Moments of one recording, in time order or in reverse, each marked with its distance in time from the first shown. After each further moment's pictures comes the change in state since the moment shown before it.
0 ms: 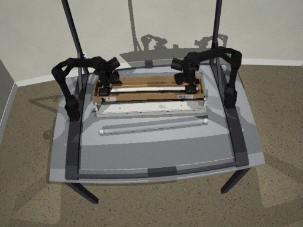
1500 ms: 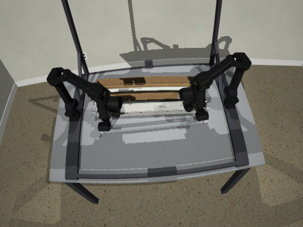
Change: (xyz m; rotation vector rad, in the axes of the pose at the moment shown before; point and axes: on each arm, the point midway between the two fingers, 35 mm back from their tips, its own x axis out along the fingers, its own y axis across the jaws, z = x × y) left arm -0.028 0.206 -0.032 -0.102 -0.011 0.327; right arm -0.027 -0.255 0.031 -0.084 -0.016 -0.336
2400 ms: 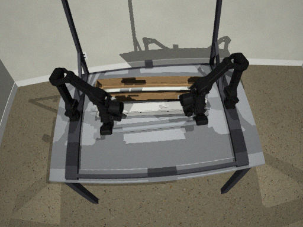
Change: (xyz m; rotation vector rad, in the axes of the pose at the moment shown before) left arm 0.031 0.001 0.000 0.000 -0.001 0.001; right arm 0.026 0.000 0.004 -0.010 -0.008 0.012
